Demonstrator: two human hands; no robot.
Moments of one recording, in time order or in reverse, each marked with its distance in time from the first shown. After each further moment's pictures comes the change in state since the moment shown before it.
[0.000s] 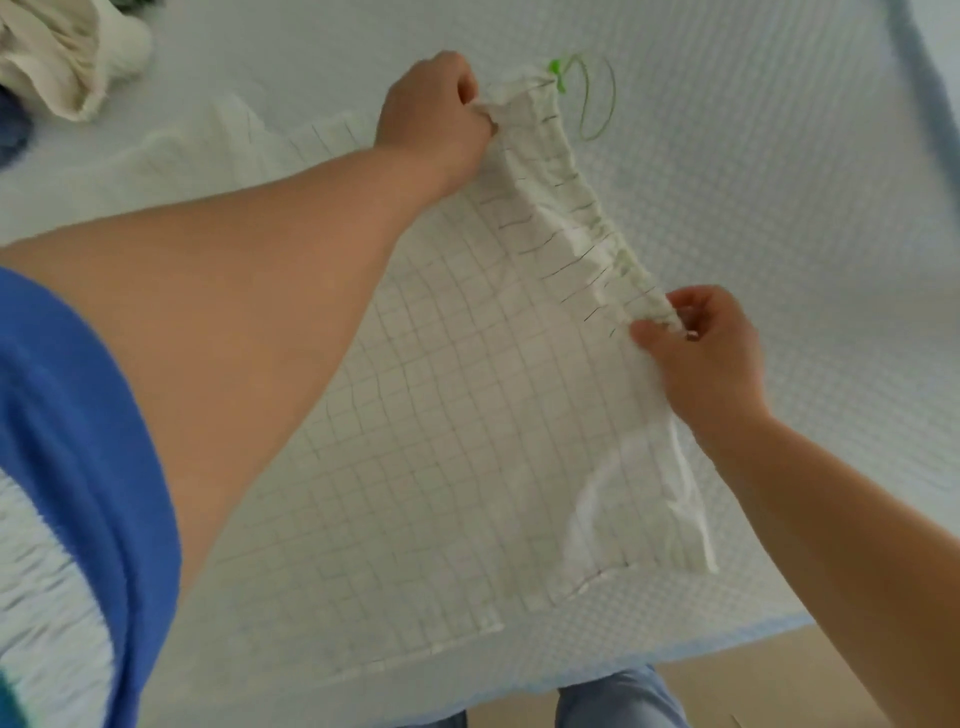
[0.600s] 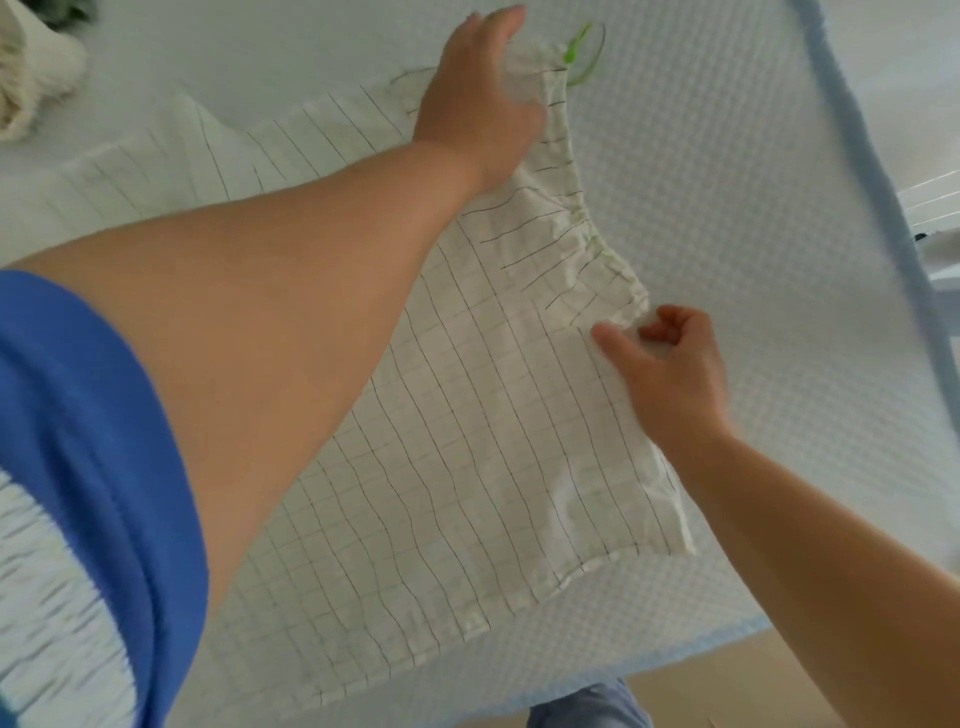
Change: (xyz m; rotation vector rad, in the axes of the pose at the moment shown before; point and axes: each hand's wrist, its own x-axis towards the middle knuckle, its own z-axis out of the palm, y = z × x) left_hand 0.001 0.061 0.026 -0.218 -0.080 0.122; right_hand 0.005 0.012 -0.015 -0.068 0.032 0.080
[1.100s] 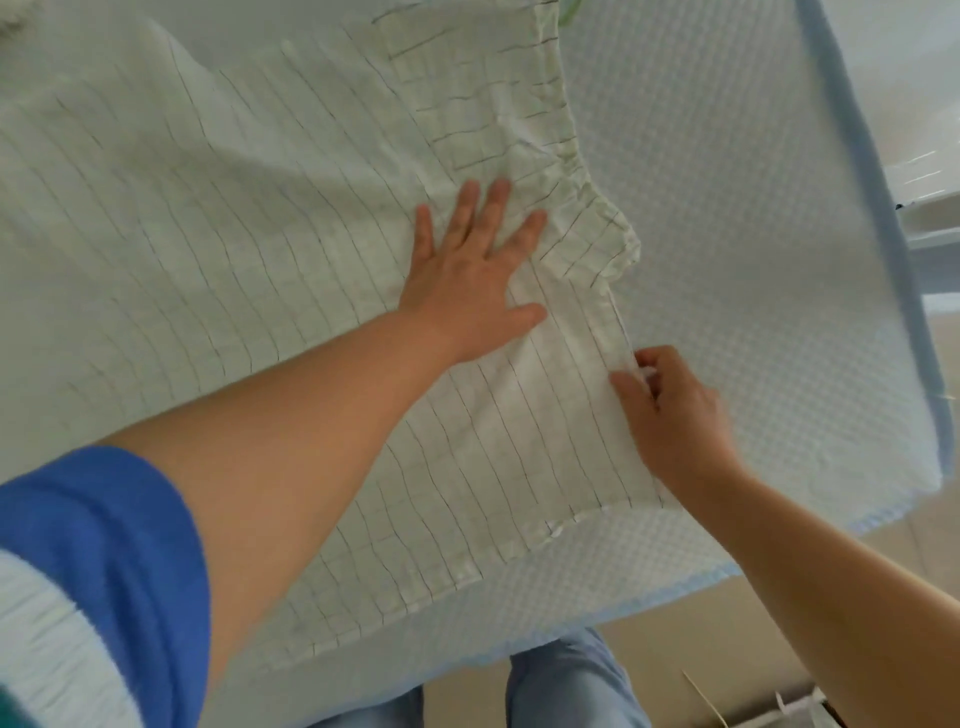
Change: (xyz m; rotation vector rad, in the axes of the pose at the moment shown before) left_hand -0.110 -0.064 0.068 0.657 -0.321 0.221; right_hand -0.031 0.060 -0.025 -0.410 -0.146 -0.145
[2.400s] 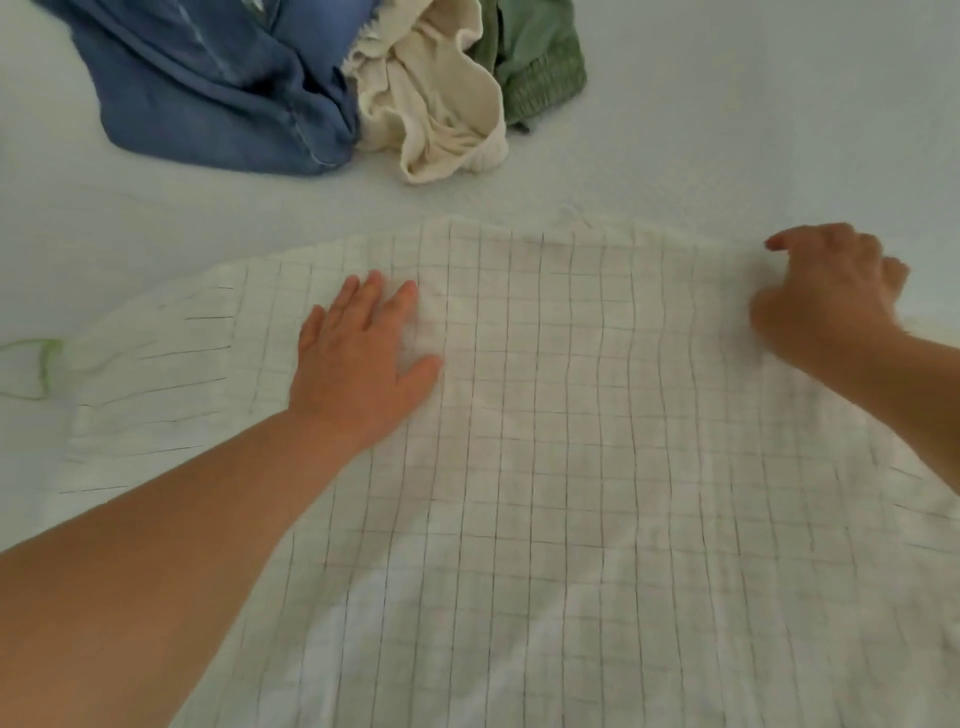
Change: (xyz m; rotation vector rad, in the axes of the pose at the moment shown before) left_hand -0.137 -0.303 -0.006 -0.240 0.402 -0.702; right_hand 0.165 -0.329 0.066 -0.718 0.388 -0.581
